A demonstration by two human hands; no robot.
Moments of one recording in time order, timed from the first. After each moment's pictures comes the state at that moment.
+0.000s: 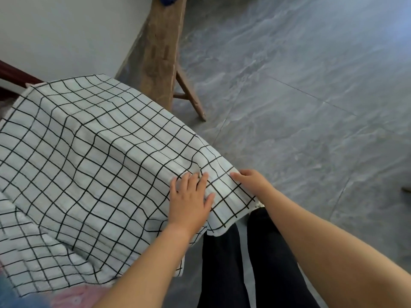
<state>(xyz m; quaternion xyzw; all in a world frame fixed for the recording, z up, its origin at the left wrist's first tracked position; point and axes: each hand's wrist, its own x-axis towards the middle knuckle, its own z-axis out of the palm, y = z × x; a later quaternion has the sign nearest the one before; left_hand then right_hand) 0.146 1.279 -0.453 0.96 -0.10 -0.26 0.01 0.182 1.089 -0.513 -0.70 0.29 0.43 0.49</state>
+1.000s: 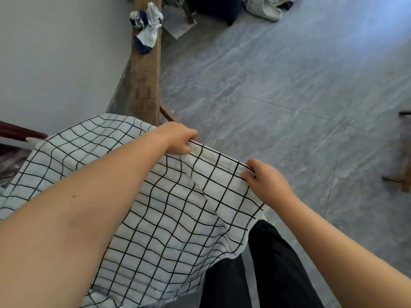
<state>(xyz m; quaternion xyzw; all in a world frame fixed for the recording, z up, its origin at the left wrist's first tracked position) 0.374 1.253 -0.394 0.86 -0.39 -0.32 -0.07 0.195 1.048 -0.393 -0.92 0.13 0.22 0.29</state>
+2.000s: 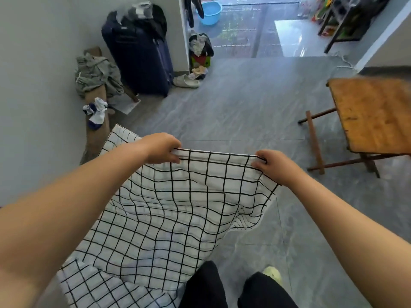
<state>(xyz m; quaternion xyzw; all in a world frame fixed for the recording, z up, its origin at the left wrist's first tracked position) 0.227 1.087 -0.179 0.85 -0.47 -0.24 -0.05 0.017 0.848 -0.229 -0.92 0.21 0.08 0.31</state>
